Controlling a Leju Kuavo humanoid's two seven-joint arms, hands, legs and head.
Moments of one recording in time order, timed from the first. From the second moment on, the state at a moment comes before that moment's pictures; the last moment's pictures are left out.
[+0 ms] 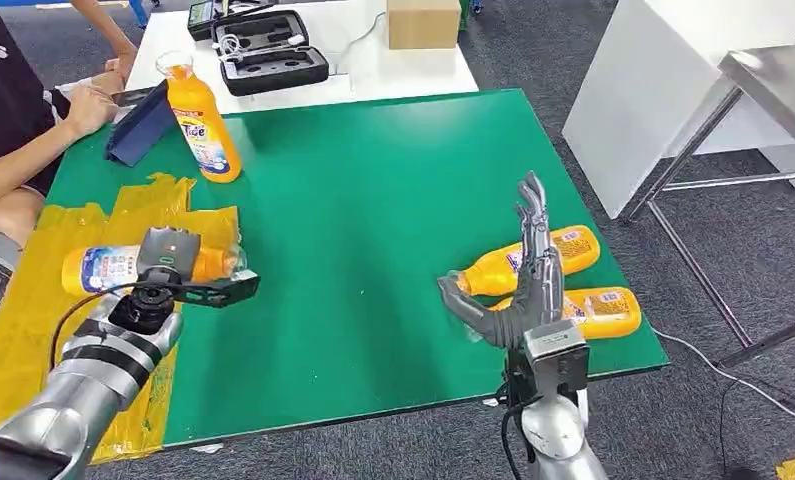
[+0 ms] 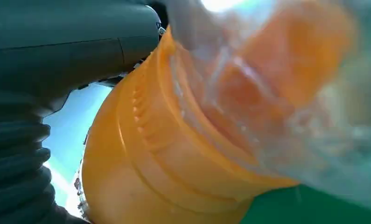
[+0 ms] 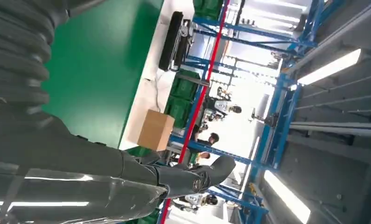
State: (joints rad) left arm -0.67 0.15 -0.43 -0.69 -1.55 0.06 0.37; right arm -0.05 0.07 0.33 -1.79 0.24 -0.29 -0.42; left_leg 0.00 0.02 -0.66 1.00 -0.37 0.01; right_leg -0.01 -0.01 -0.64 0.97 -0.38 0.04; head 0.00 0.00
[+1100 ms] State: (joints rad) left arm -0.59 0.10 -0.32 -0.79 -0.90 -0.07 -0.06; right arm -0.05 0.07 0.32 -1.77 0.27 -0.28 -0.39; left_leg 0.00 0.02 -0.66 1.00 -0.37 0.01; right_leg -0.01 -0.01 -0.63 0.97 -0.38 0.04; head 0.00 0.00
